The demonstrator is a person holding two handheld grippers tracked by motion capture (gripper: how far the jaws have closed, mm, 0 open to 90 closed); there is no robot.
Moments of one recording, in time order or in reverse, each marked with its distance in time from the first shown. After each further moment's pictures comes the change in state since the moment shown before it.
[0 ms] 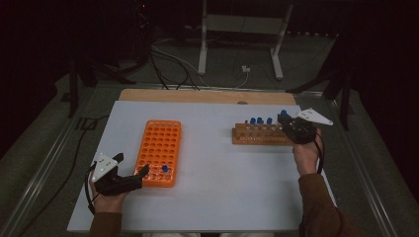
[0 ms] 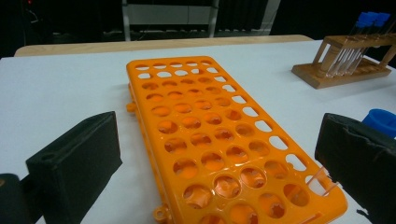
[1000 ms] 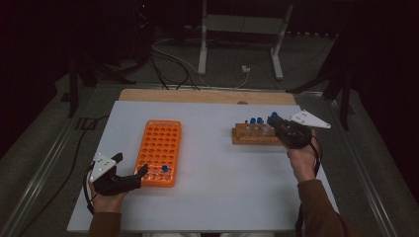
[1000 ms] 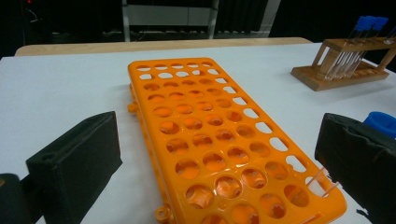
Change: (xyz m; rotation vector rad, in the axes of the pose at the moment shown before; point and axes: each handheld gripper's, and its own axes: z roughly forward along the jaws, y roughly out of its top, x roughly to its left) left arm 0.002 0.001 -0.002 -0.008 -0.007 -0.011; right arm 0.038 0.015 -0.023 -0.034 0.132 -0.054
